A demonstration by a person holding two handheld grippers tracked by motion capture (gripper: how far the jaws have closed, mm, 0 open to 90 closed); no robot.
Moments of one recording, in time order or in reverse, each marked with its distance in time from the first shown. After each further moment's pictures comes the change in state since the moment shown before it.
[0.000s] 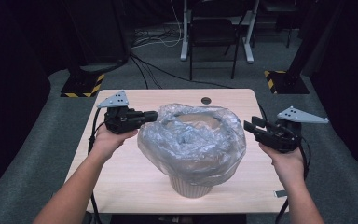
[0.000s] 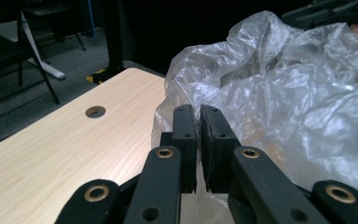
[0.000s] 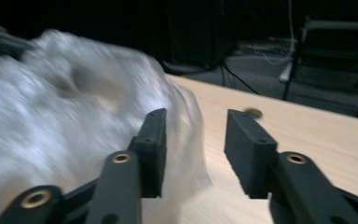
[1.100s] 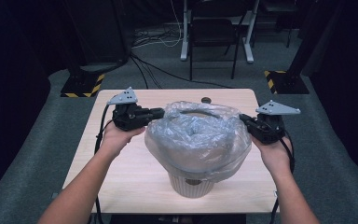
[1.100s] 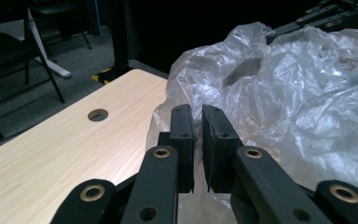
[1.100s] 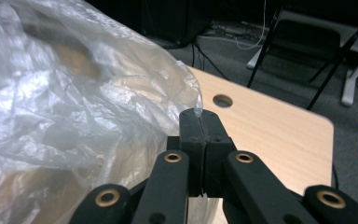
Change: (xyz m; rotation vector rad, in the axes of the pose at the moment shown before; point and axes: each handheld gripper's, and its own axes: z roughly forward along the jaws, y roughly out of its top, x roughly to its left) left arm -0.001 0.005 0.020 0.016 0.027 -0.026; right arm 0.002 -0.001 0.043 0.133 -0.151 -0.135
